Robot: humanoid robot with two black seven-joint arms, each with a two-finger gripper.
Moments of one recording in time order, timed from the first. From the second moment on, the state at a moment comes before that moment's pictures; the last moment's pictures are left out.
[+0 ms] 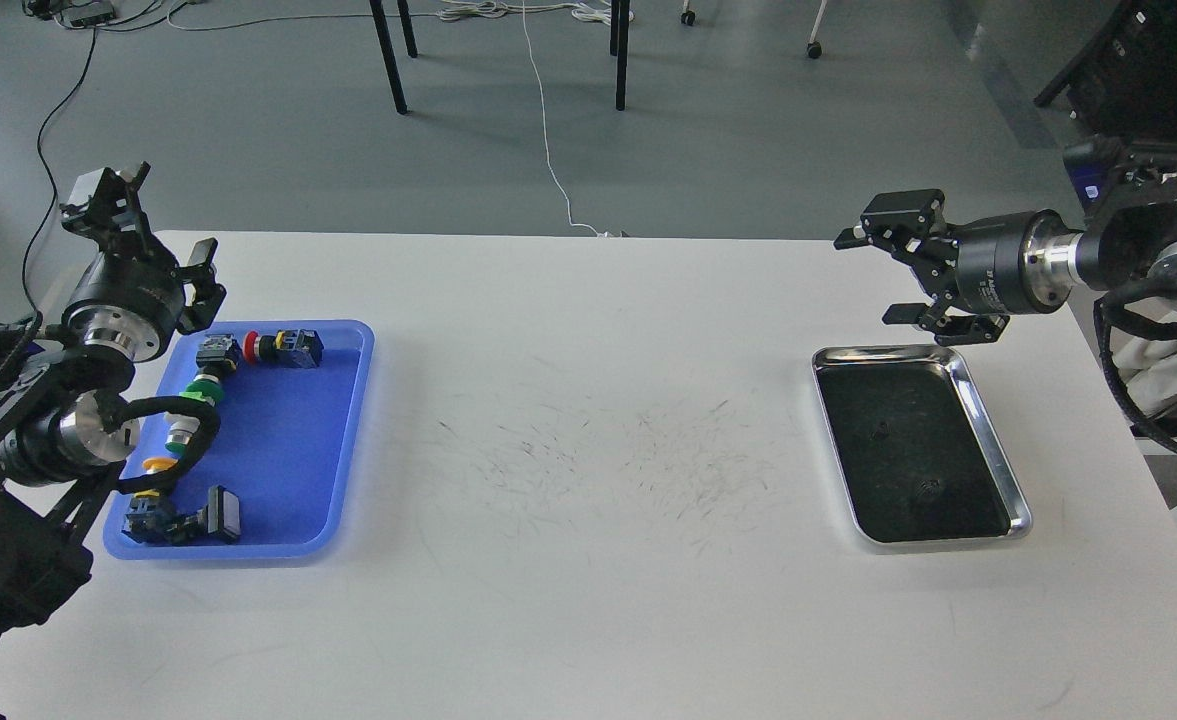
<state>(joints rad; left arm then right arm) -0.43 0.42 -1.16 -1.00 0.40 0.04 -0.21 1.35 -0.74 -0.20 1.07 -0.27 0.49 -0.18</state>
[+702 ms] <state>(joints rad) -0.39 0.43 -1.17 -1.01 0.40 0.04 -0.22 1.39 -0.59 -0.41 1.05 -0.67 0.49 -0.28</state>
